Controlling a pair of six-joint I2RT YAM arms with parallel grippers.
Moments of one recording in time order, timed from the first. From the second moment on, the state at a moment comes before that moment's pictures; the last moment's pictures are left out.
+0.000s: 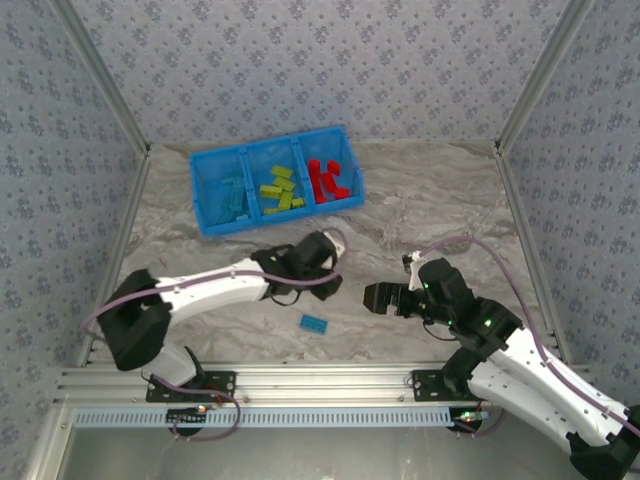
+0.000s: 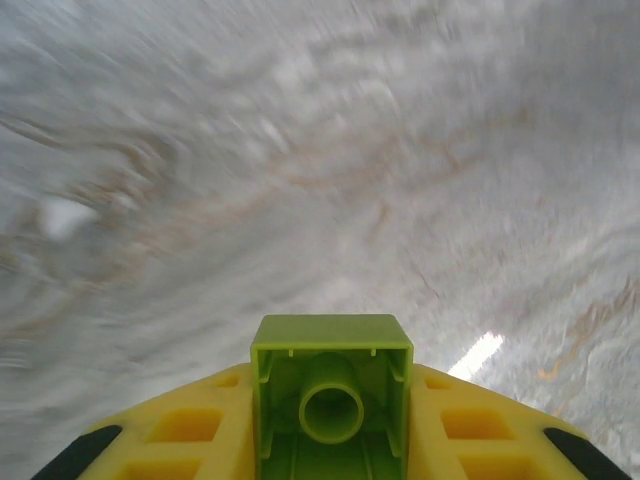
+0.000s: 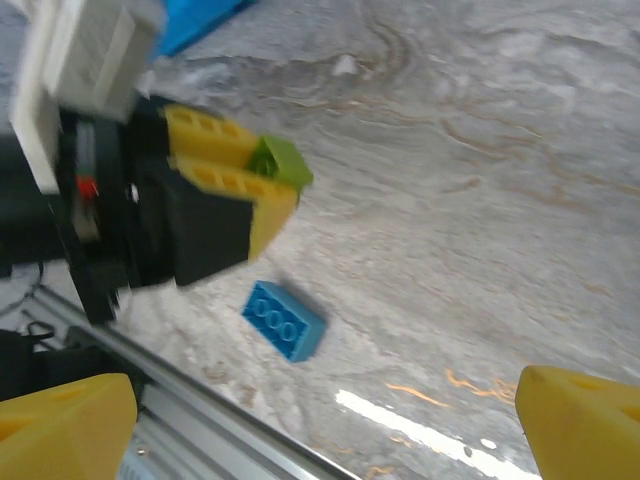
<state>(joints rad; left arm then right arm) -0.96 1.51 1.02 -0.40 -0.05 -0.30 0.74 0.61 0.60 -0.63 -0.16 0.74</state>
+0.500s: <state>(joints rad) -0.41 1.83 1.64 -0.56 -0.17 -0.11 0.74 0.54 0.60 -0.62 -0.15 0.73</state>
